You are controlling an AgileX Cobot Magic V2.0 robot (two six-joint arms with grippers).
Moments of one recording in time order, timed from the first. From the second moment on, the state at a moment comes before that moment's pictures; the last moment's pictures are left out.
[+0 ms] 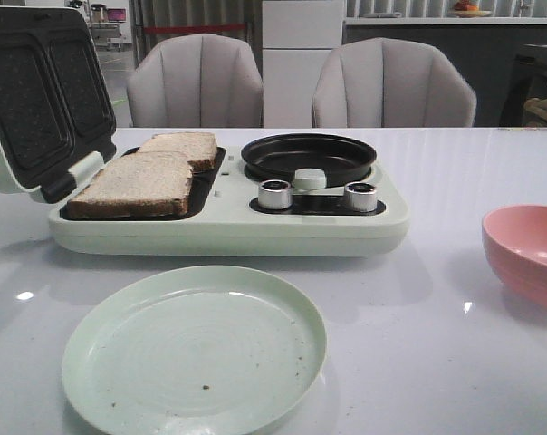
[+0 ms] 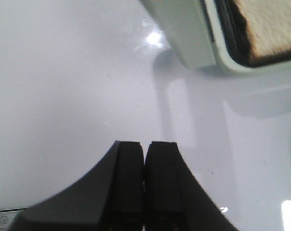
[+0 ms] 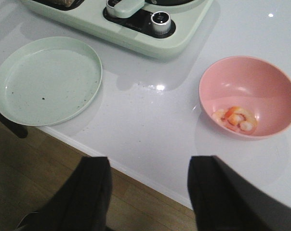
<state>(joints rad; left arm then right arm) -0.13 1.21 -1.01 0.15 0.83 0.00 0.50 0.48 -0.65 -0.04 0.89 0.14</state>
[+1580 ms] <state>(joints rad) -0.05 1.71 -1.46 -0.76 0.89 0.56 0.50 0.48 -0.65 -0.04 0.89 0.14</state>
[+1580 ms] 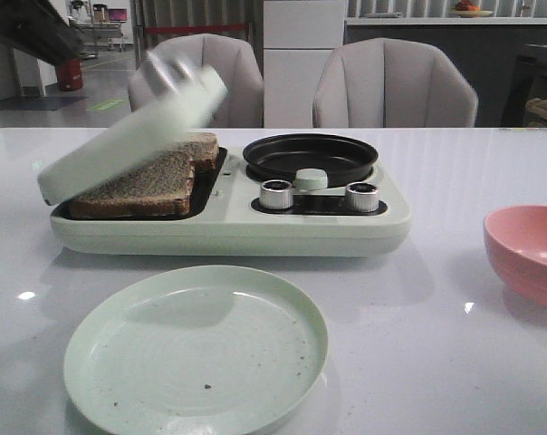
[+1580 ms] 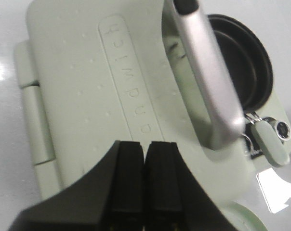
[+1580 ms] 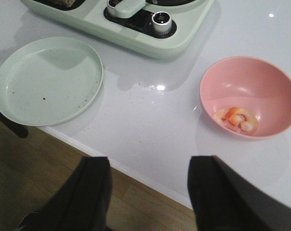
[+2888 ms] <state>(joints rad) -0.54 0.56 -0.66 -0.31 0.73 0.26 0.50 0.48 -0.65 -0.04 0.89 0.14</state>
